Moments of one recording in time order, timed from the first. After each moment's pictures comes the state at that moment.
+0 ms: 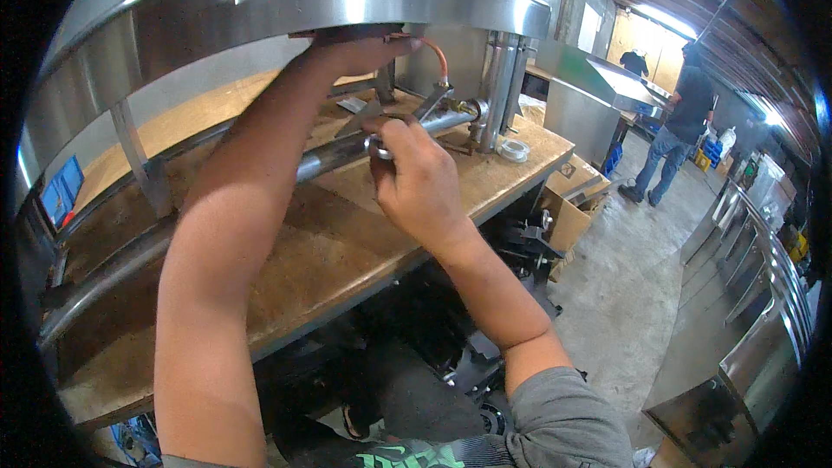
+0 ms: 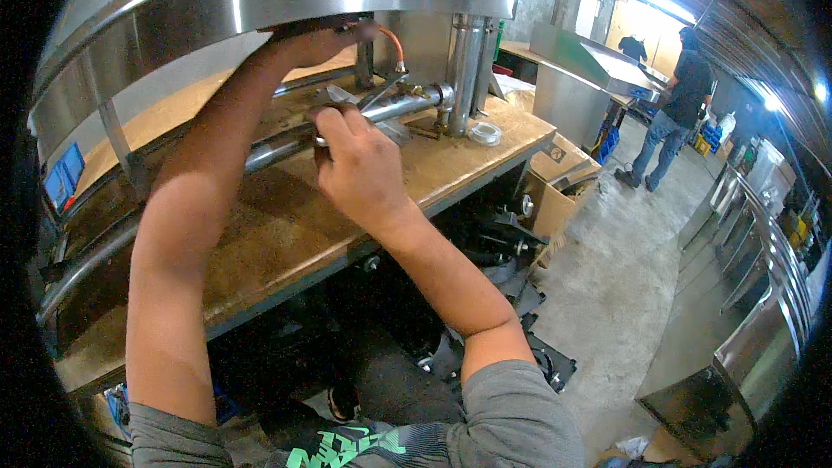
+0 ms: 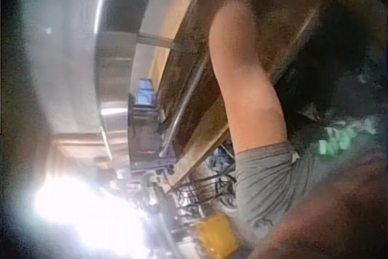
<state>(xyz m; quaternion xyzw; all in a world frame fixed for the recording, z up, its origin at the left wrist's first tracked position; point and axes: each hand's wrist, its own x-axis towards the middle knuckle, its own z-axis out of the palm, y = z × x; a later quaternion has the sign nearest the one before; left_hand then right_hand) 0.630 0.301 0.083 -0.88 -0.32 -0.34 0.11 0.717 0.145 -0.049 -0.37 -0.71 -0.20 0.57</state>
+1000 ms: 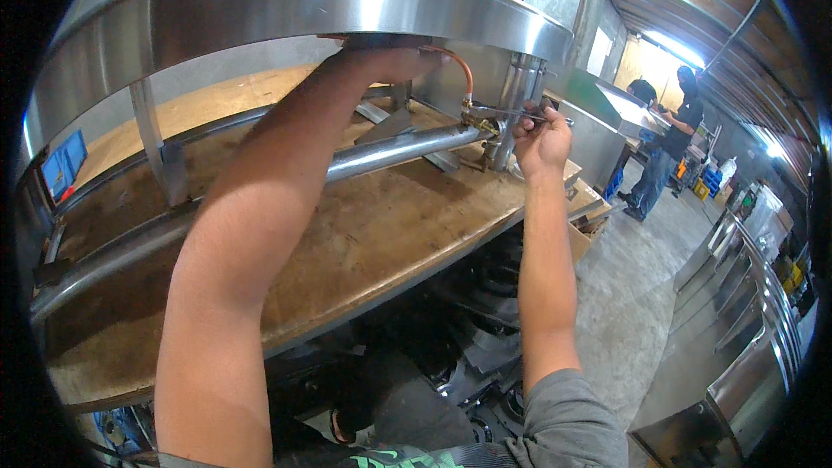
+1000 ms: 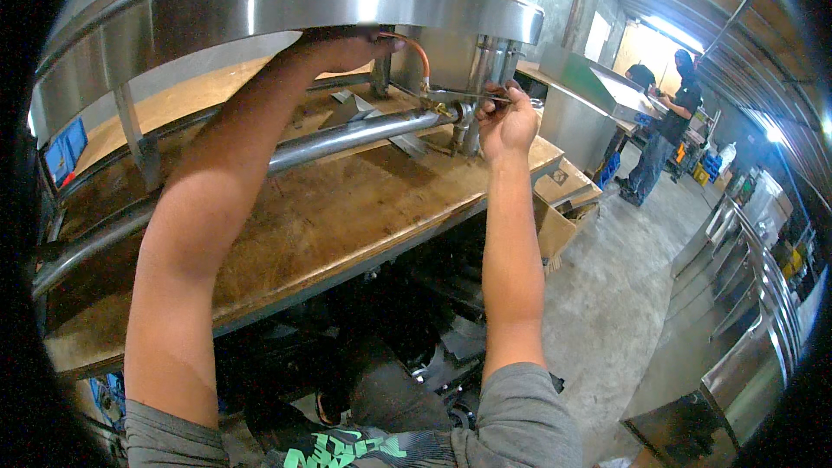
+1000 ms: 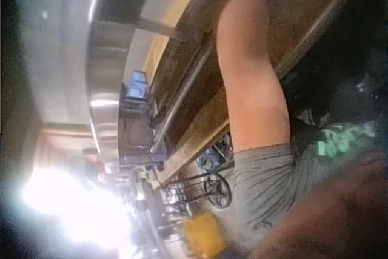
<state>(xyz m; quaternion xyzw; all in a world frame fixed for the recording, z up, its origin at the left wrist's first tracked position) 0.628 0.294 0.082 -0.87 -0.33 -0.33 0.14 0.889 0.217 -0.021 -0.14 -0.34 0.39 0.84</state>
